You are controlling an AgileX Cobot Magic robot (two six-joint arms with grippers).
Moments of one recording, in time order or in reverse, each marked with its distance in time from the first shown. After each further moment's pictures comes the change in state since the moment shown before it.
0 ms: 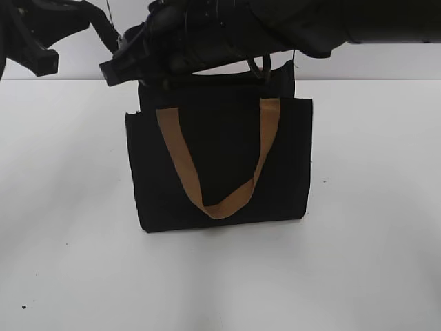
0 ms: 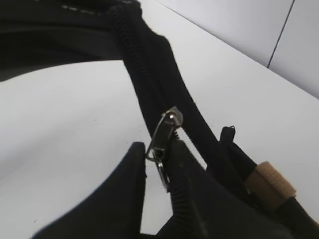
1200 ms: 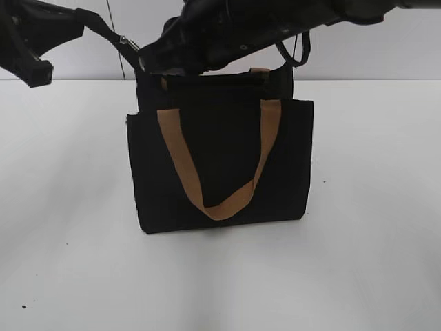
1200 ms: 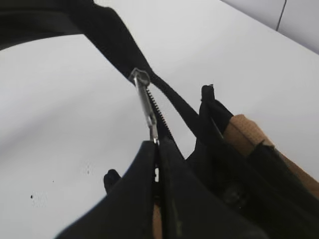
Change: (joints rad) left arm -0.003 -0.037 0.027 0.037 0.036 -0.002; right arm -0.100 -0.052 -0.002 0.004 0.208 0.025
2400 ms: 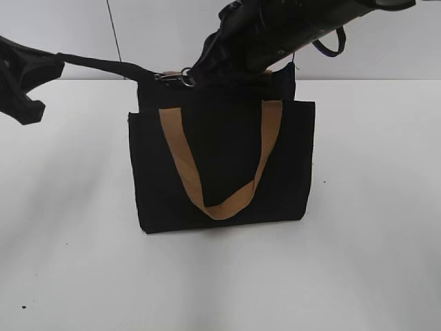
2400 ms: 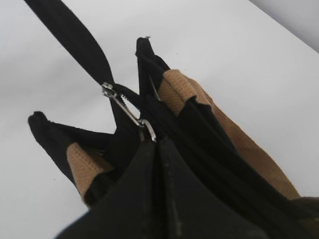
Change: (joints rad) left arm -0.007 -0.029 0.100 -0.004 0.201 0.000; right arm -0.083 -0.001 -0.002 -0.232 0.109 0.059
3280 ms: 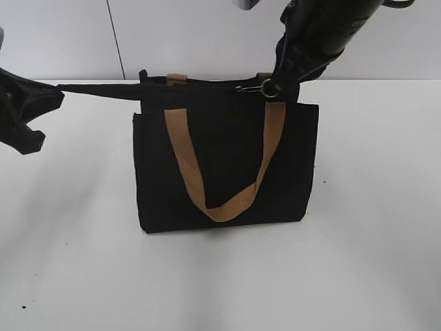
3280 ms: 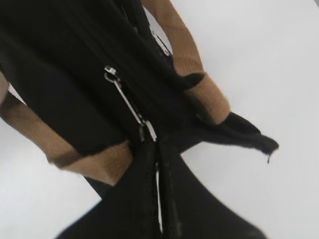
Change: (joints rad) left arm 0.000 0.000 0.081 -0.015 0.010 0.000; right arm -0.090 0.000 -0.151 -0.407 0.454 0.076
